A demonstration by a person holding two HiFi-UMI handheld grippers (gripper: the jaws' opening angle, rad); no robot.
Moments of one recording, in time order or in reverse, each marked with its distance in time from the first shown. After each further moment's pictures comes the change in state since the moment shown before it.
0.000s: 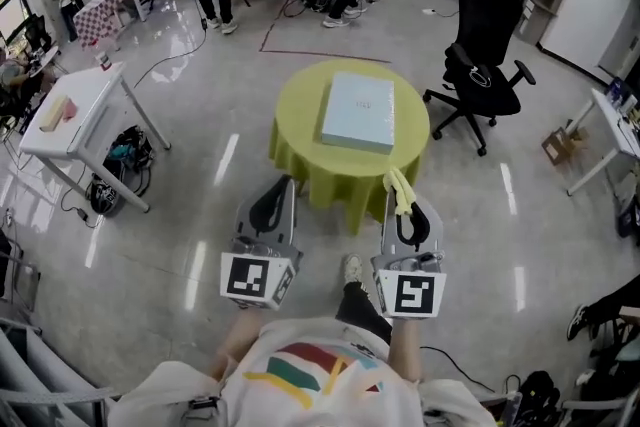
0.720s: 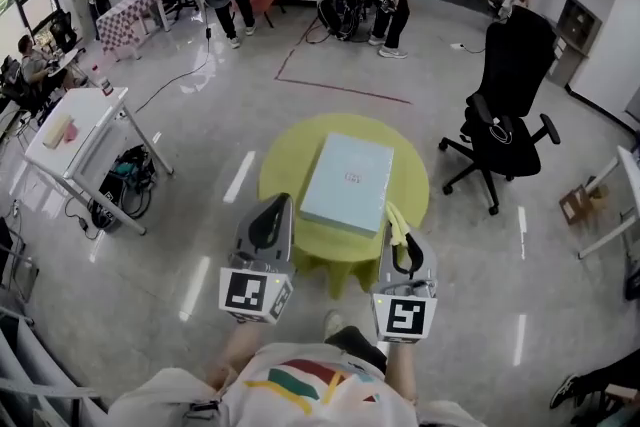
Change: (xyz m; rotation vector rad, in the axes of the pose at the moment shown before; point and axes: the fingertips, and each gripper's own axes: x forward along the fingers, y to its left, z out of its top) left arm 0.212 0.015 -0.019 0.040 0.018 0.121; right arm 0.167 -0.129 -0.087 0.025 0.086 0.102
